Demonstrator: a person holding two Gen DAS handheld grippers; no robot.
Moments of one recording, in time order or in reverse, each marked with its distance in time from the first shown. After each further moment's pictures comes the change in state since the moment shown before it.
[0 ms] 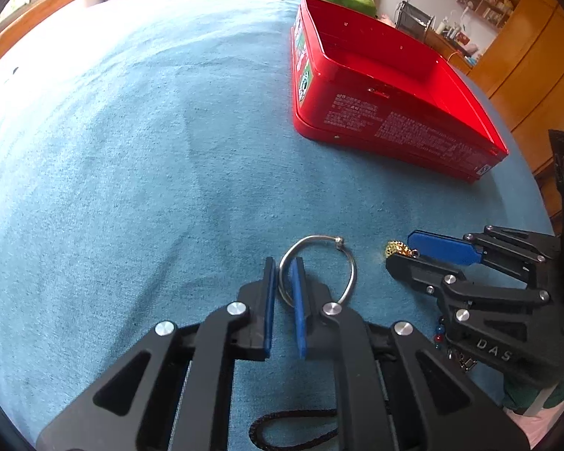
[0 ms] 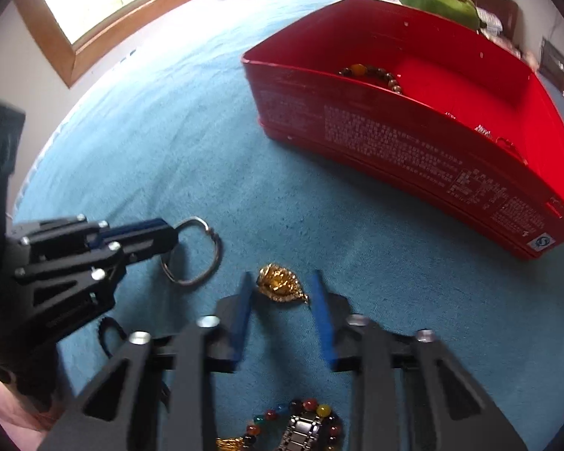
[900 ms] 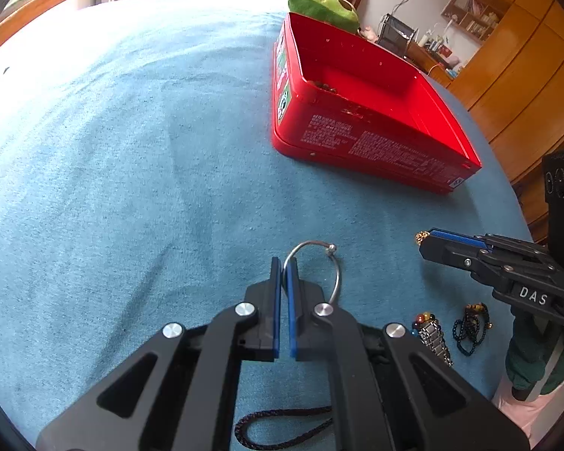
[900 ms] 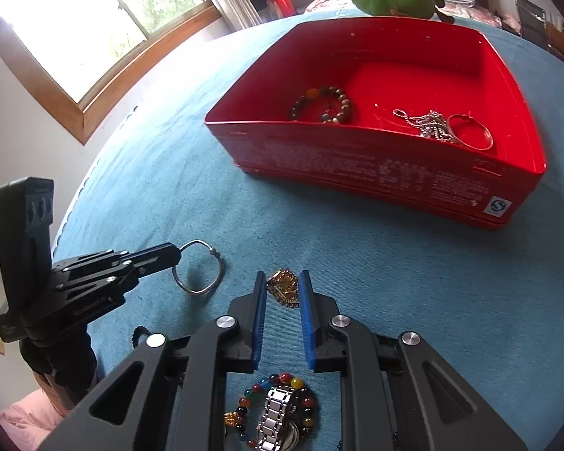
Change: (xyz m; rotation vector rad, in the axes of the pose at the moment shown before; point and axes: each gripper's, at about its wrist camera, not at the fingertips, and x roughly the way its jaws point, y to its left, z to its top) left arm -0.013 -0.003 0.002 -0.015 -0.044 -0.096; right arm -0.038 -0.071 -0.015 0.196 -0.089 0.164
